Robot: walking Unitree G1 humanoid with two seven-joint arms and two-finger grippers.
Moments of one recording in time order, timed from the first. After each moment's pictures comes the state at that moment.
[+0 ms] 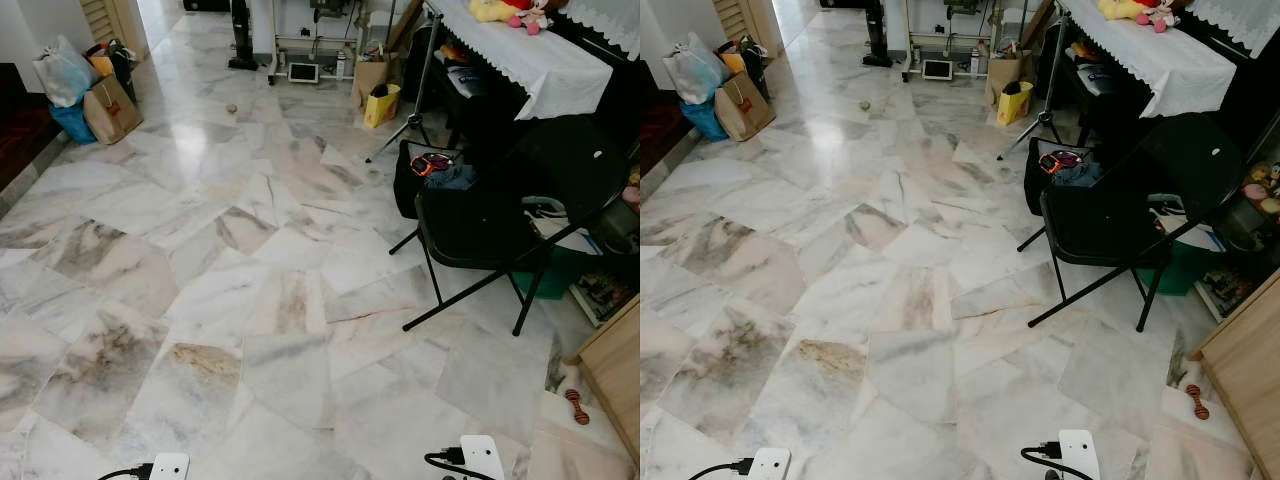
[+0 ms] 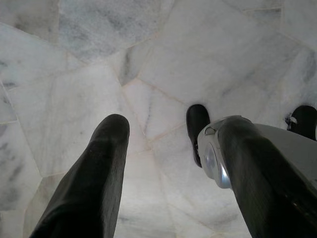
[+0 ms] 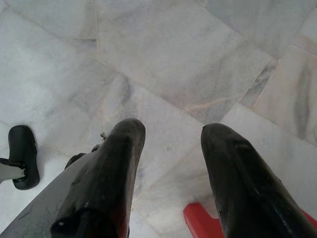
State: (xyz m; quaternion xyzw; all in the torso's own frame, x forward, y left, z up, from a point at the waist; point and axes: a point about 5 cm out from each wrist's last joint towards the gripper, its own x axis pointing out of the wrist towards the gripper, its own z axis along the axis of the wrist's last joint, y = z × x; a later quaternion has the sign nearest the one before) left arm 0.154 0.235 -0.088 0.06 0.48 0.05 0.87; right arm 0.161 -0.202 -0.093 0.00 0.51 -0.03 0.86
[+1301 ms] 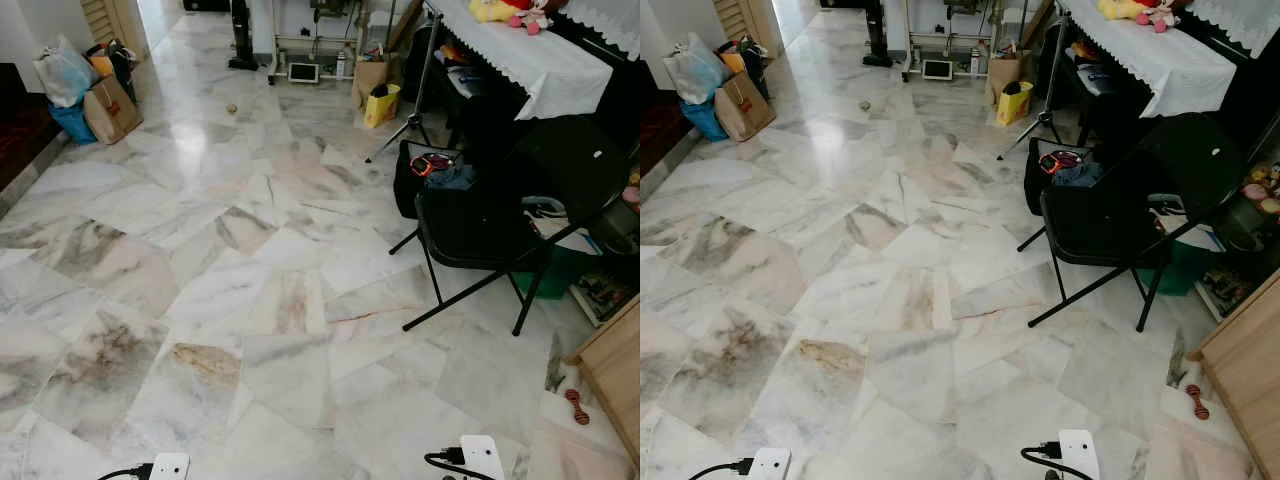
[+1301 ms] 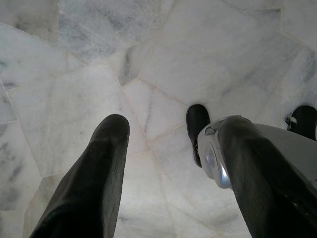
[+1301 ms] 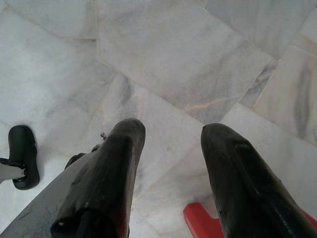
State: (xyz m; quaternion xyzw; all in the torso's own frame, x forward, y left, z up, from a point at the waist) left arm 0.154 0.235 -0.088 0.06 0.48 0.05 0.87; right arm 0.161 -0.202 -0.093 0.00 0.51 -0.03 0.86
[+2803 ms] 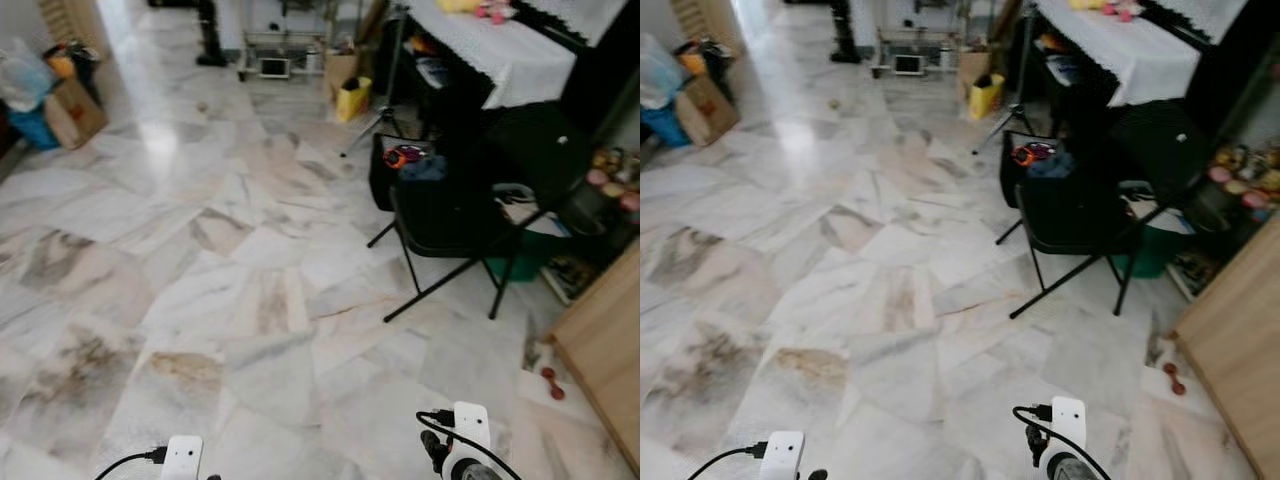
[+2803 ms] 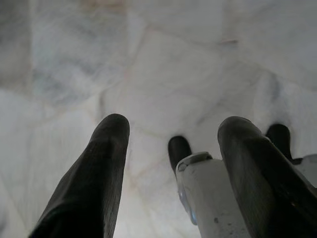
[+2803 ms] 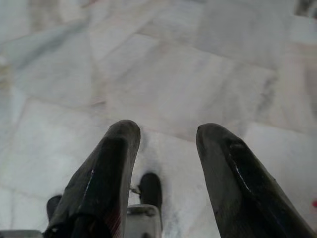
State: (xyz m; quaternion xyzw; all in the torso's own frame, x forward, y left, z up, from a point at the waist) left arm 0.172 0.214 -0.083 0.05 0.44 0.04 0.89; right arm 0.198 -0.180 -0.077 0.09 0.42 -0.04 0.90
